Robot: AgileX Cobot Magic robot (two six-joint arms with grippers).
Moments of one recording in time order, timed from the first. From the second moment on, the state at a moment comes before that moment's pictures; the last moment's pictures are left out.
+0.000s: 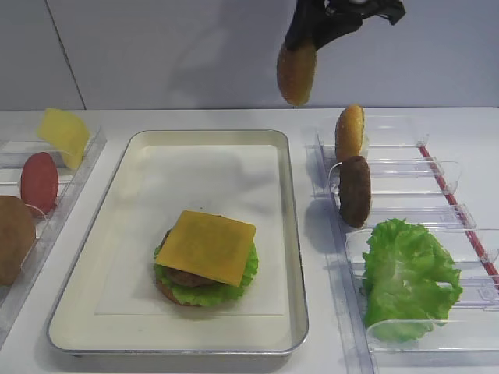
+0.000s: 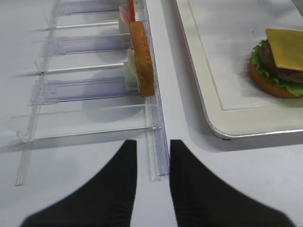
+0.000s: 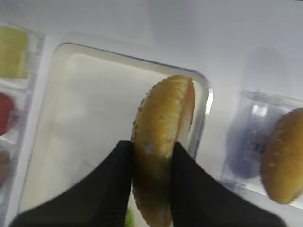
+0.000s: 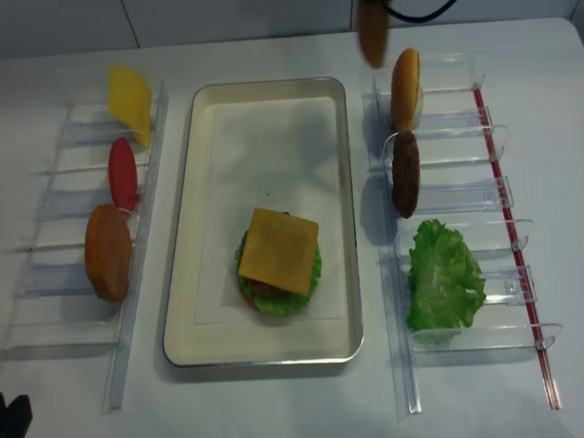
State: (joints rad) left arm -0.03 -0.02 -0.49 -0.04 1.19 0.05; right arm 0.28 1.99 -2.05 0.38 1.25 0.04
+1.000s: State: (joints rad) left arm -0.03 -0.02 -0.49 -0.04 1.19 0.05; right arm 0.36 1.49 -1.13 1.28 1.07 -0.64
